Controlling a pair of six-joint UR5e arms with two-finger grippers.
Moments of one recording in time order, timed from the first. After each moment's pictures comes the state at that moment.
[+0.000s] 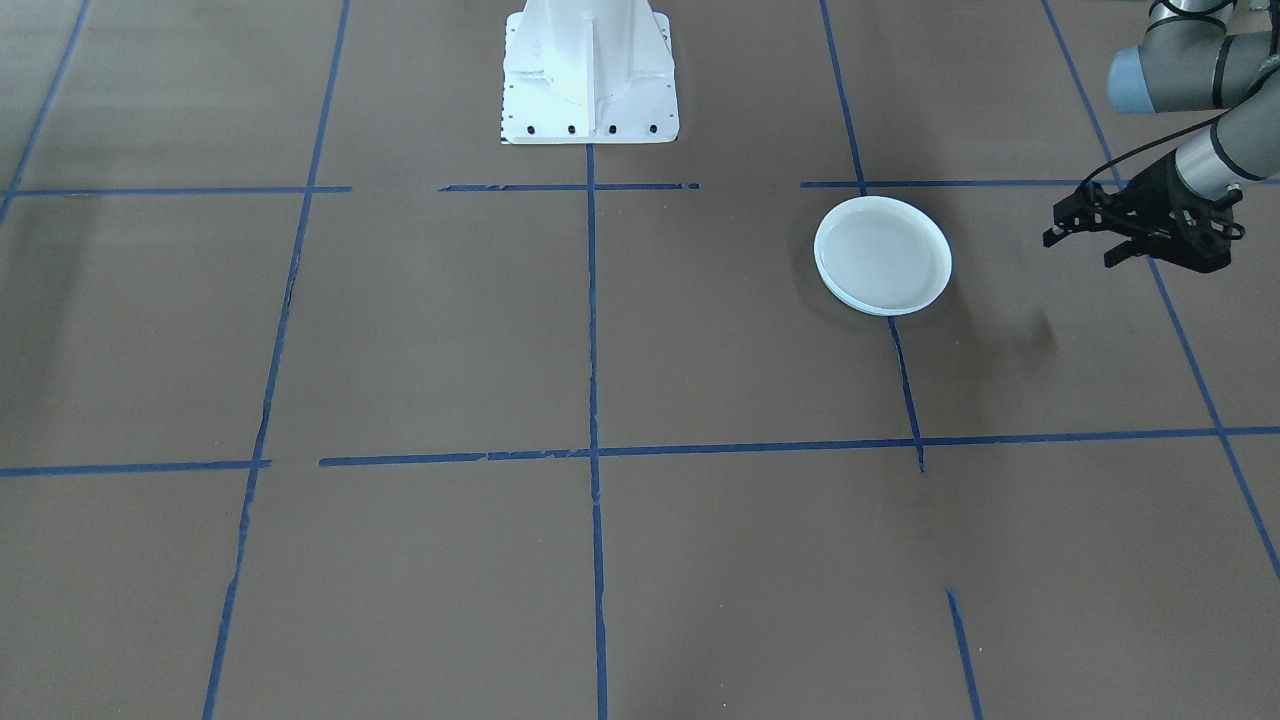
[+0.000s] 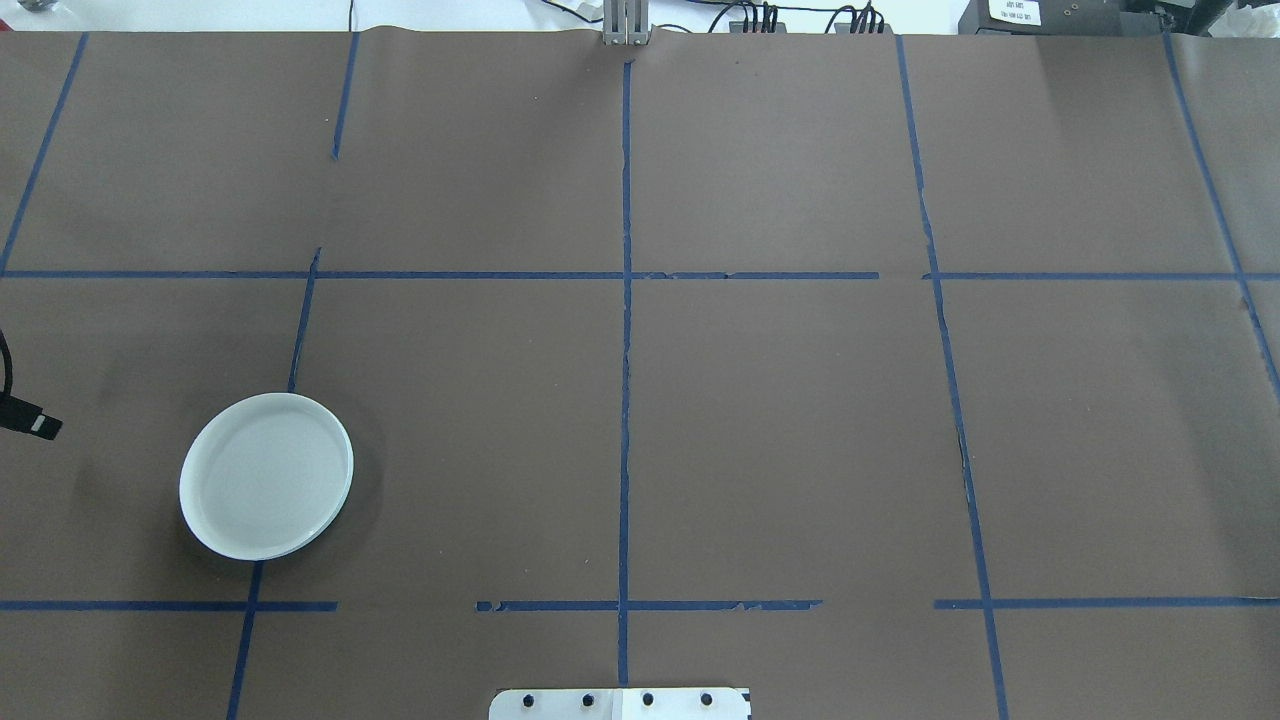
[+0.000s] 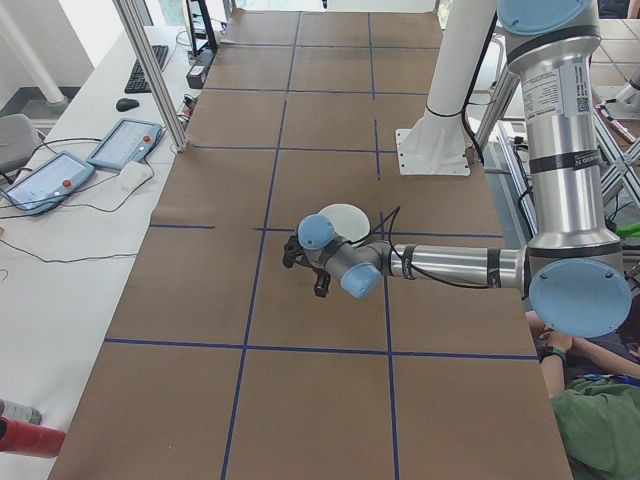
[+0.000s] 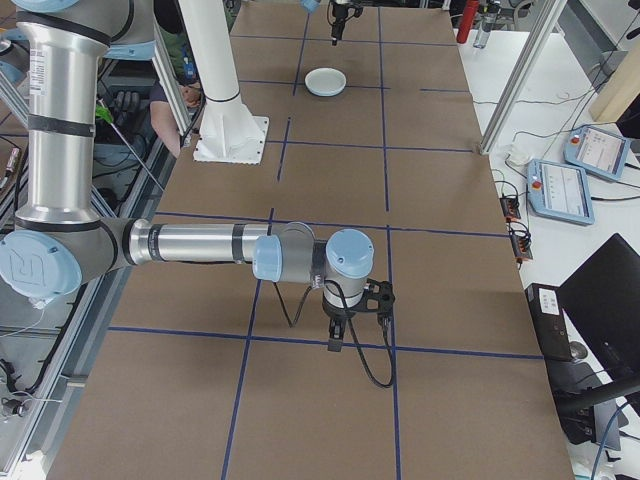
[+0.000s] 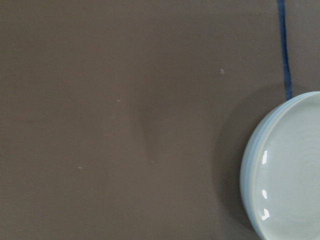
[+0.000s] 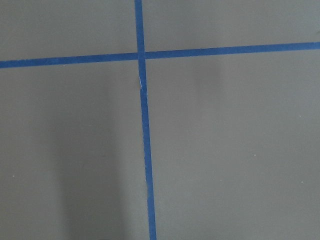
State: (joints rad) left arm -1.08 -1.38 -1.70 -2.11 -2.33 -0.37; right arm 1.56 -1.69 1.73 -1.64 2.31 0.06
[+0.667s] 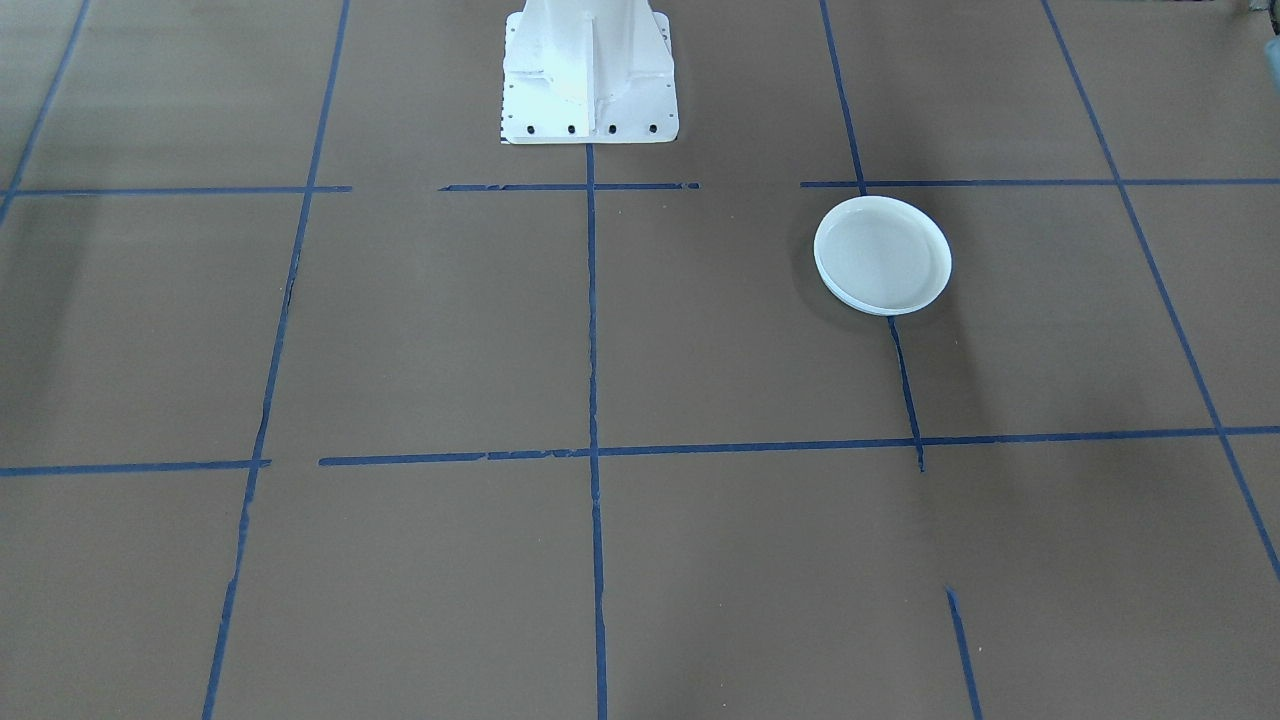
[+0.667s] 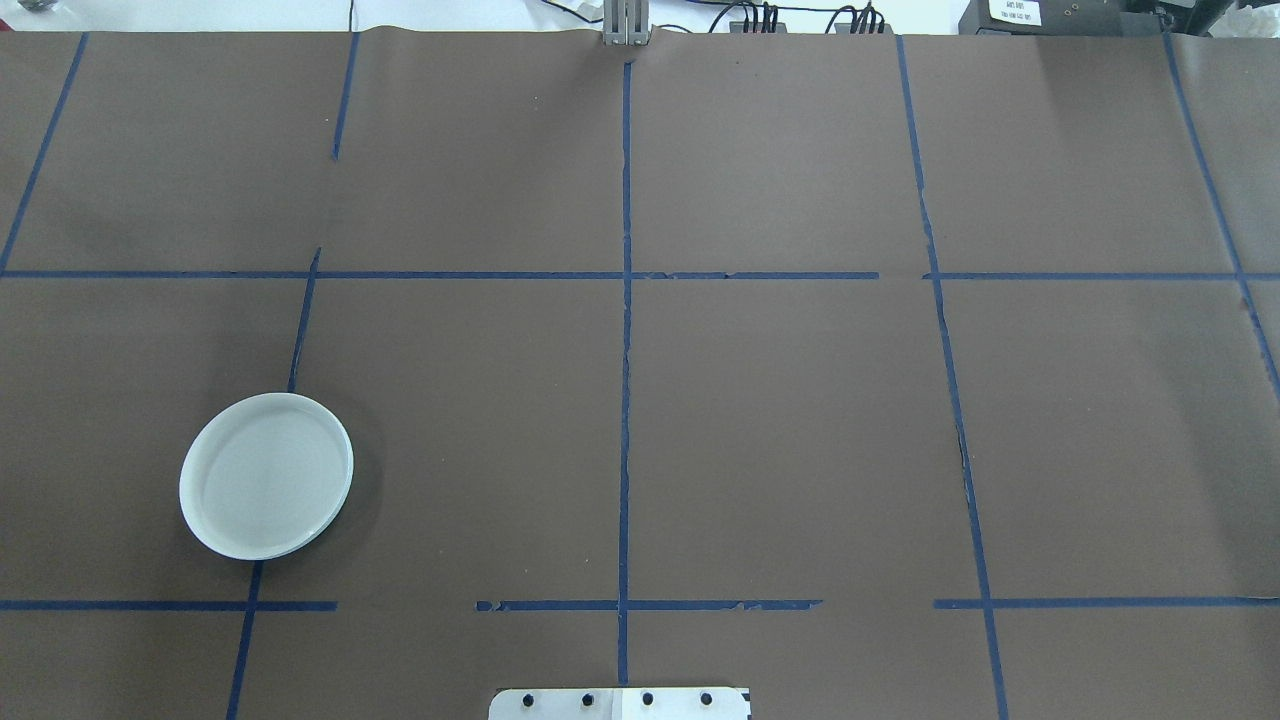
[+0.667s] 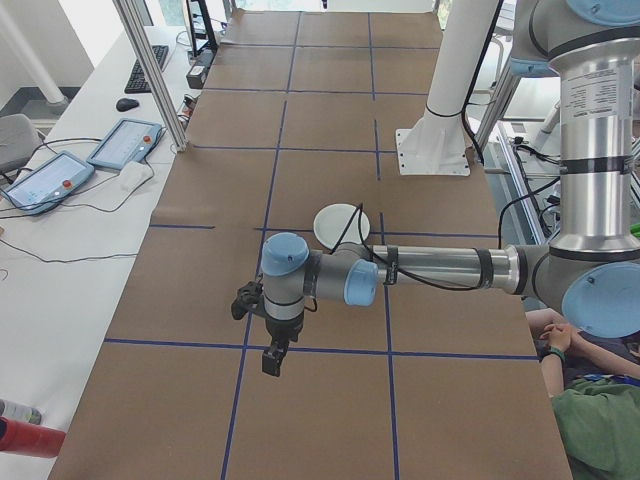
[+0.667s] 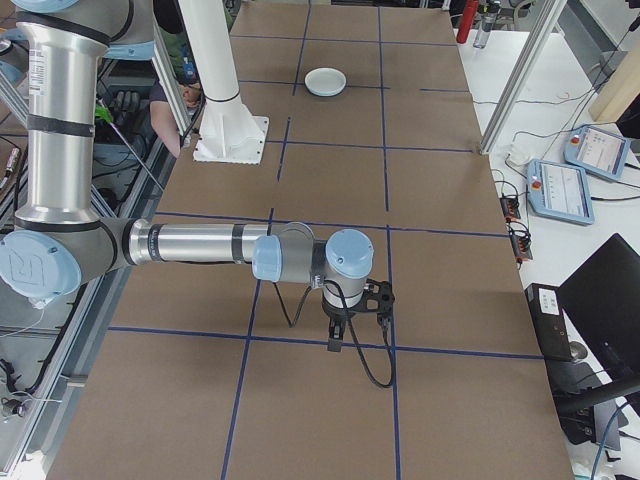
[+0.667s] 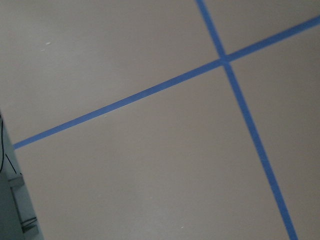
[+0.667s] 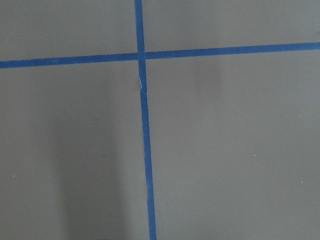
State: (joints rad) left arm -1.60 -1.47 -1.65 -1.69 -2.15 0.20; right arm 1.56 -1.69 1.73 -1.64 2.31 0.06
